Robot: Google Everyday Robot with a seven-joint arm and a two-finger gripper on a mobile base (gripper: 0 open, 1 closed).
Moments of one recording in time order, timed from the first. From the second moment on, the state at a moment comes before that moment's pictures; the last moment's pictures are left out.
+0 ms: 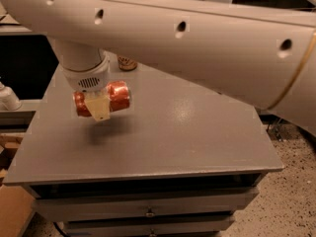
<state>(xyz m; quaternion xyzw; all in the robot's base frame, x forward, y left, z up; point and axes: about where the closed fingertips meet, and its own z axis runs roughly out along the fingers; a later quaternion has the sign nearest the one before) 0.501 0.124 0.881 -0.79 0.60 -0.08 0.09</state>
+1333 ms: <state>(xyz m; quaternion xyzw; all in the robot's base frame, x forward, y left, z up) 0.520 0.120 0.873 -0.80 0.58 0.08 0.11</state>
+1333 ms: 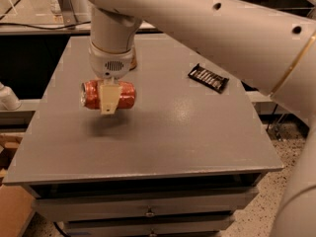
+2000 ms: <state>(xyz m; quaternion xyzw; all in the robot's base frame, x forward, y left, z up) 0.508 0.128 0.857 -0.81 0.57 0.12 0.10</state>
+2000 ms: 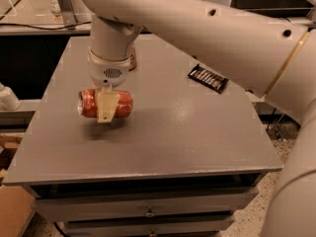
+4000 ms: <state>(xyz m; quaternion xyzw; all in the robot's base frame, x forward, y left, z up) 0.500 0.112 0.866 -0.81 0.57 0.08 0.10</state>
